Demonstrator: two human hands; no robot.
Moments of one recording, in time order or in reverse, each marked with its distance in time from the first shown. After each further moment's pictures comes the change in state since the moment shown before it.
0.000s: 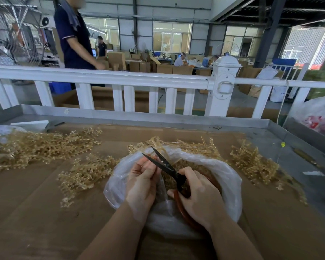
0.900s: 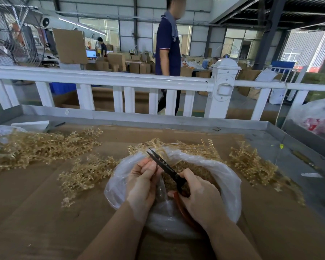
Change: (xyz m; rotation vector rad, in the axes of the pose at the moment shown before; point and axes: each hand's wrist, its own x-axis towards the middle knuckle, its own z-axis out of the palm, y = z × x) left_hand 0.004 -0.005 -0.005 -0.017 0.005 0.003; right_hand 0.000 0.003 0.002 -0.065 0.019 -0.039
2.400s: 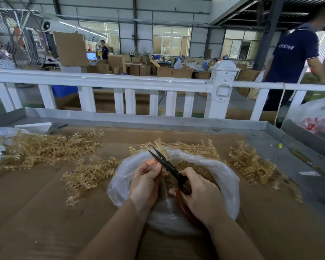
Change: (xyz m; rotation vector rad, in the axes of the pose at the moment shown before) left_hand 0.000 -0.003 -0.002 0.114 -0.085 -0.039; right_hand -0.002 -0.005 -0.008 0.067 0.022 -0.001
